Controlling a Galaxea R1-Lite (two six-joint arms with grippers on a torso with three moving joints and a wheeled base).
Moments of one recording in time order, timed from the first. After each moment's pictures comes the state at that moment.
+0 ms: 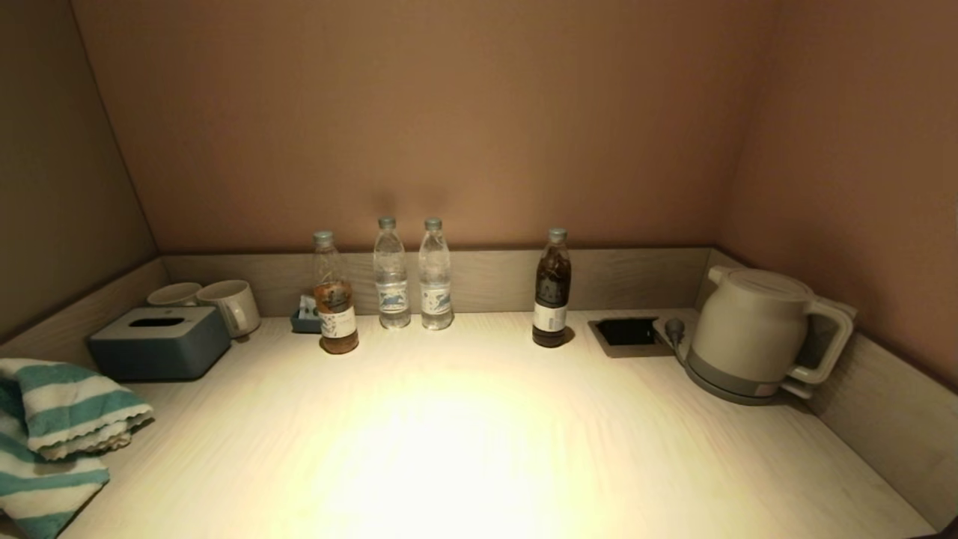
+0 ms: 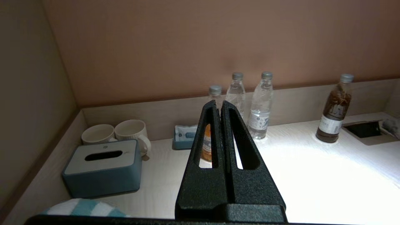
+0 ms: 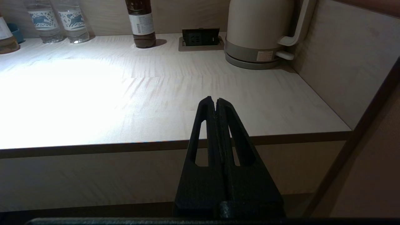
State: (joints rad) left arm 0.21 0.99 -0.68 -0.47 -0.40 -0.06; right arm 0.00 0.00 0.00 -0.01 -0.01 0.01
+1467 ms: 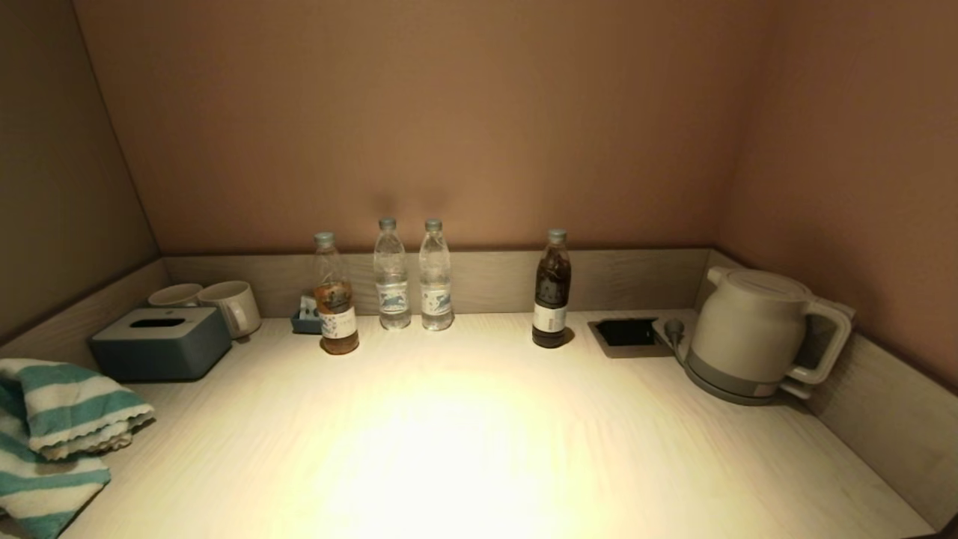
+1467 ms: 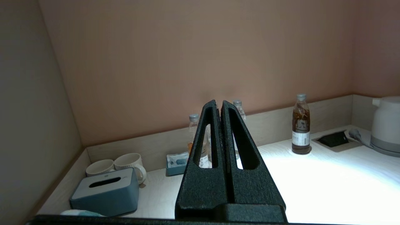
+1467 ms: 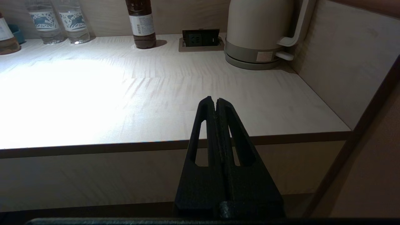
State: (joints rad) left arm 0.16 0.52 -0.58 -0.33 -0.41 -0.04; right arm 0.00 0.00 0.00 -0.01 -0.01 0.01
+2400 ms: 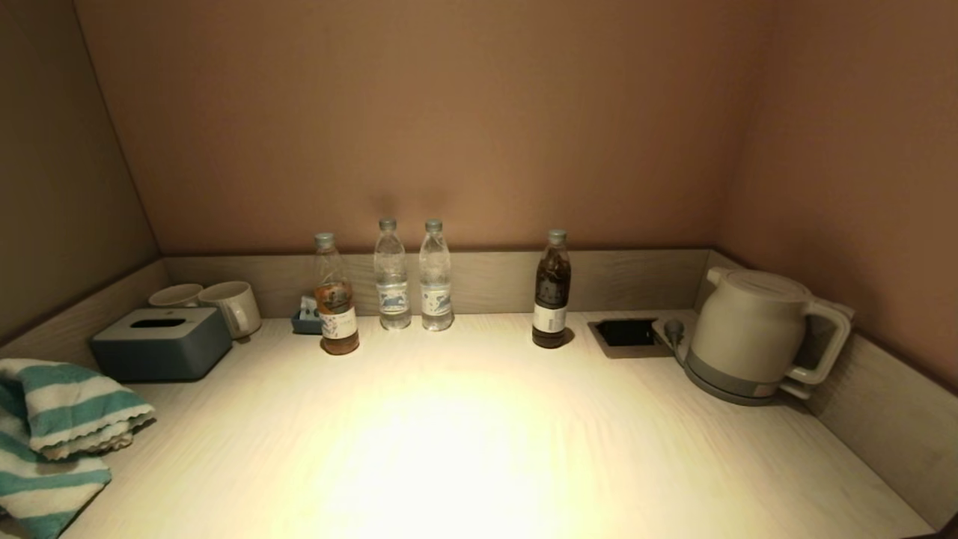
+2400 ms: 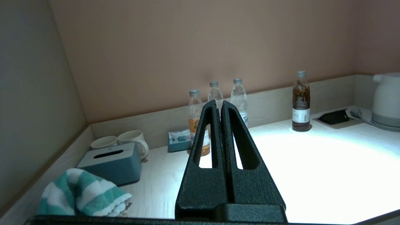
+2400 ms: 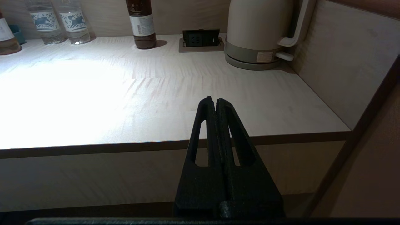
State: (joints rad) left arm 0.06 0.27 -0.43 -0.19 -0.30 0.02; right arm 0.00 0.00 0.00 -0.01 -0.01 0.01
